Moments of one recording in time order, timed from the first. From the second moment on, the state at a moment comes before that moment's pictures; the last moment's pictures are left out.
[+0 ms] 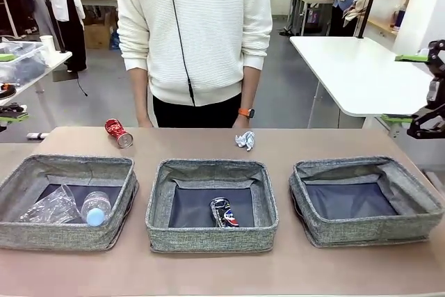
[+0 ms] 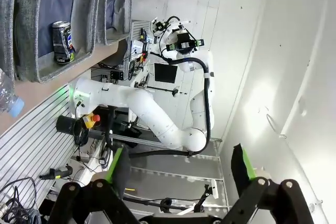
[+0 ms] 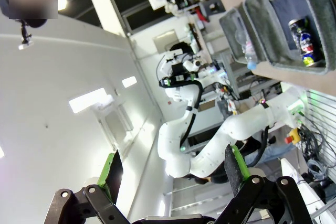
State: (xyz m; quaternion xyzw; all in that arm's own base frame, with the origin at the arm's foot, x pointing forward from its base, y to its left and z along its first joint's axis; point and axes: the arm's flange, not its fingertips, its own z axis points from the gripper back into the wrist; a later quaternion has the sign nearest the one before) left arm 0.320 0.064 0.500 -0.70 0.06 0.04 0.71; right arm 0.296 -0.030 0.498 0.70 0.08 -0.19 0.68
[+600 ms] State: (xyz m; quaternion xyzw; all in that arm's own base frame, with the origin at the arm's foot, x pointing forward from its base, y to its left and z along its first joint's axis) left arm 0.320 0.063 0.499 -0.70 0.06 0.04 0.71; right arm 0.296 -0.030 0.498 0.70 0.08 -0.19 0.68
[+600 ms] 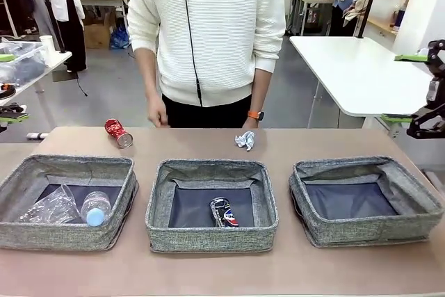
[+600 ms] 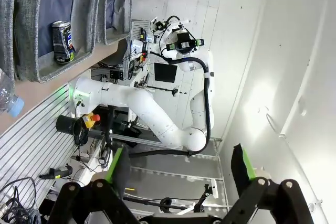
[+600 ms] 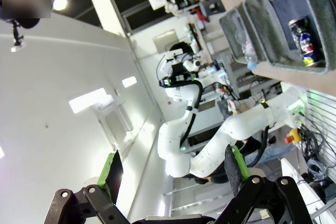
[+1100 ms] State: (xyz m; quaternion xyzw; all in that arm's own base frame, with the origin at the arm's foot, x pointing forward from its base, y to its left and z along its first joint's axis) left arm 0.320 0.063 0.499 -0.70 0.06 0.03 0.71; right arm 0.296 -0.030 0.498 0.70 0.08 -0.19 0.68
